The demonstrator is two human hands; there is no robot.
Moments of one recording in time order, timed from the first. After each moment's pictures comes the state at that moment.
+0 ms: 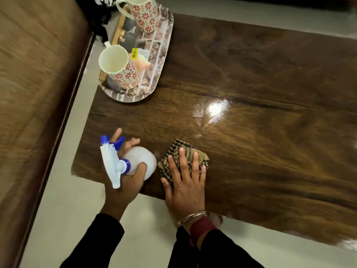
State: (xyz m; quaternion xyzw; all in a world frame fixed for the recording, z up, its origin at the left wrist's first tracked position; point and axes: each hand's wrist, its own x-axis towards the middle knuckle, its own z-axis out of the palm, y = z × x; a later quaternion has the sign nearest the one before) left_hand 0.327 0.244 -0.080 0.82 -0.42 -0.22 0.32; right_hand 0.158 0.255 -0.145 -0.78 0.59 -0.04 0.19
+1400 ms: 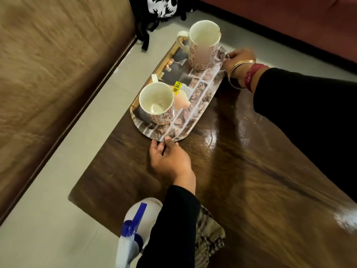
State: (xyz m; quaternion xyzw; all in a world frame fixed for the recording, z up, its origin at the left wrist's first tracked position) left_hand 0.298 0.017 -0.115 0.67 0.28 -0.15 0.67; right_hand 0.295 -0.270 -0.125 -0.62 0.66 -0.18 0.37
